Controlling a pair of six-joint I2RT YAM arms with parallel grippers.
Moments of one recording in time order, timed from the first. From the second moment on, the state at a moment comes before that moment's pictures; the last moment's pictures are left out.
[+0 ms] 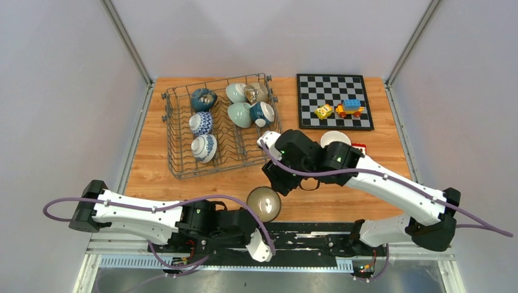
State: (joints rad) left arm -1.61 1.03 0.76 -0.57 -0.24 0.71; right arm 1.09 1.25 1.39 -1.01 0.00 0.17
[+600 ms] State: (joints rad) left arm -1.64 1.03 0.78 -0.61 -0.19 0.69; right arm 1.18 1.36 1.34 -0.99 0.05 0.17
